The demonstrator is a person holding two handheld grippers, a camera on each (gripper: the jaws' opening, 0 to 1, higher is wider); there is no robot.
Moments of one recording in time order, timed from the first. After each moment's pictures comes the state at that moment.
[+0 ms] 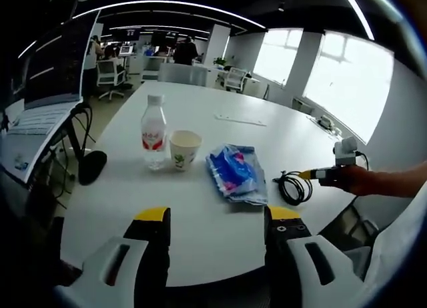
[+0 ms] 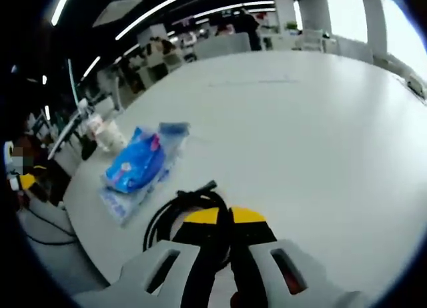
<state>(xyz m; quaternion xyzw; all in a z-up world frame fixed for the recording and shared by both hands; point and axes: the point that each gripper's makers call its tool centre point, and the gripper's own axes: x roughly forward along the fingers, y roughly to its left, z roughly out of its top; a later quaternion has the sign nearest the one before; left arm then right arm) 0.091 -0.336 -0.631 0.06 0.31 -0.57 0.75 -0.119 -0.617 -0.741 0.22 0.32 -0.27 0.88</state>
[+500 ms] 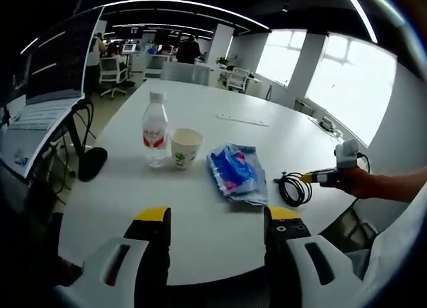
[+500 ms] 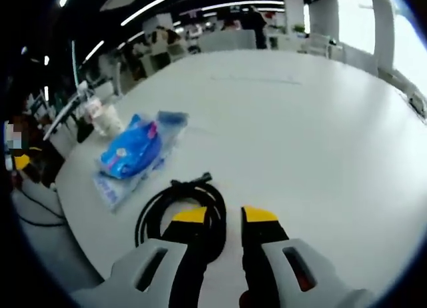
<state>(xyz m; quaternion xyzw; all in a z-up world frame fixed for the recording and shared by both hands) 0.091 -0.337 -0.633 0.06 0.32 -0.57 0.76 -0.126 -0.616 -0.747 0.16 0.37 -0.26 0.88</state>
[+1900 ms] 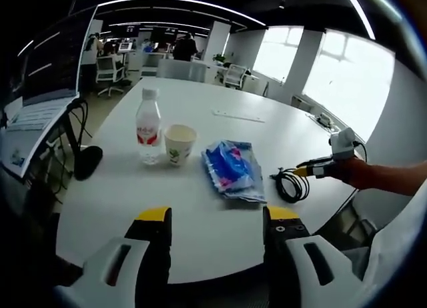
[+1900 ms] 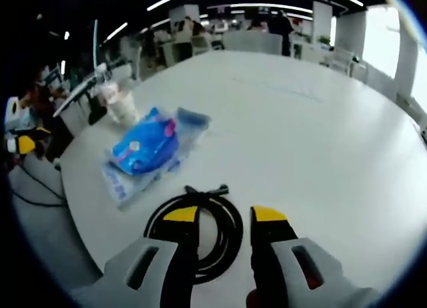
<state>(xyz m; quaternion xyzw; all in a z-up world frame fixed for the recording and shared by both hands) 0.082 -0.338 -0.636 0.07 0.32 -0.57 0.75 -0.095 -0.612 -0.731 0.12 0.37 -0.20 0.90</state>
